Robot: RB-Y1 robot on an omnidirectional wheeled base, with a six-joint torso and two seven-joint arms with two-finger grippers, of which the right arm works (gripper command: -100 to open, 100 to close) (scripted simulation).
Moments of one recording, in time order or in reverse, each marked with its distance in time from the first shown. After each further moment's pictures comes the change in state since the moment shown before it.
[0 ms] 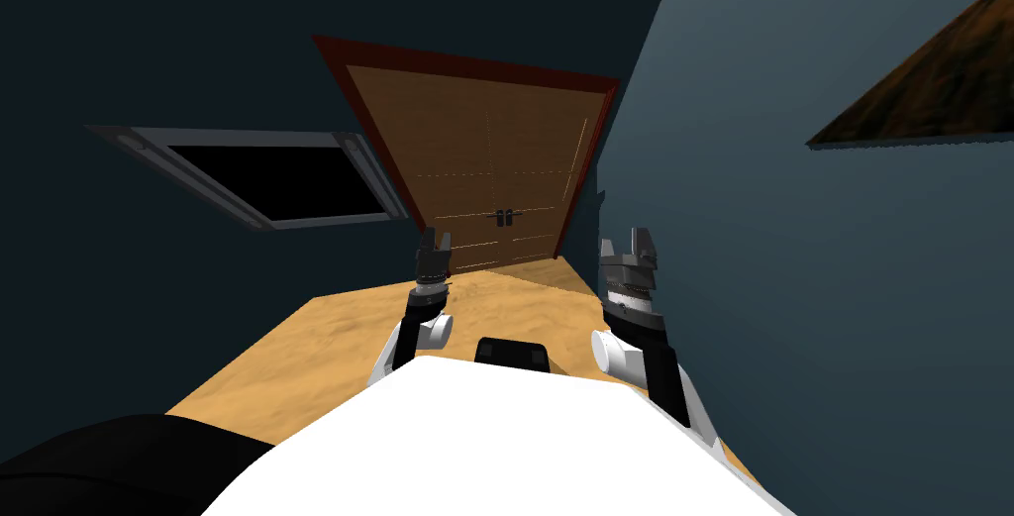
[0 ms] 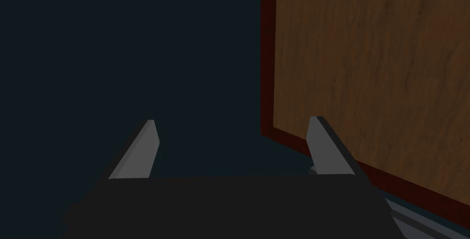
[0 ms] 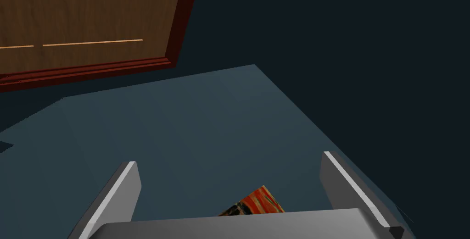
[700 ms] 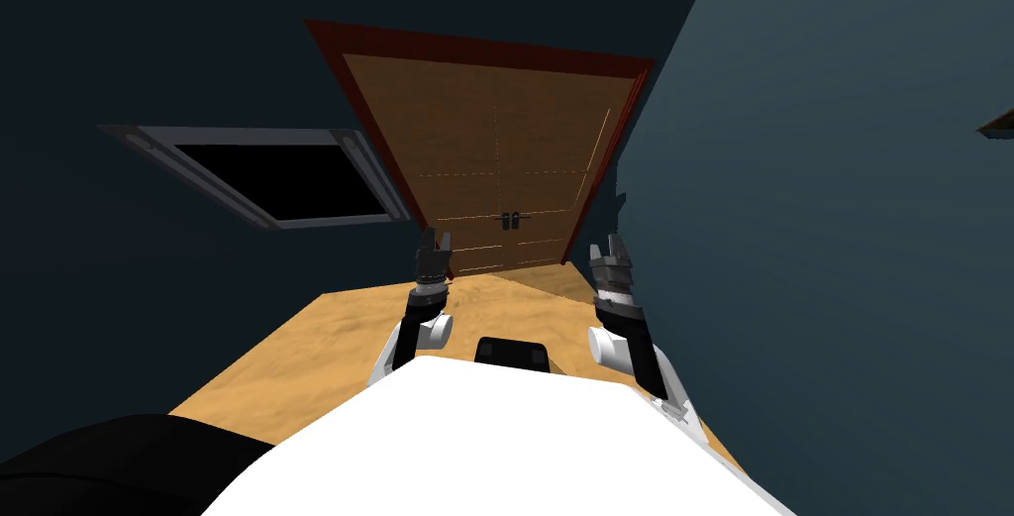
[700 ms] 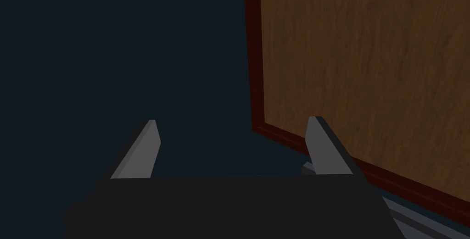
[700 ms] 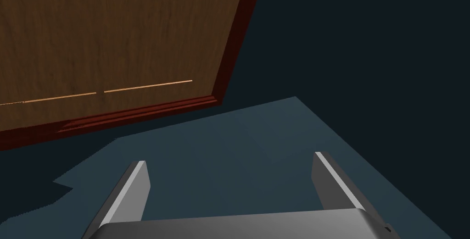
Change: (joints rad) arm -0.056 -0.051 -0.020 0.135 0.023 0.012 -0.058
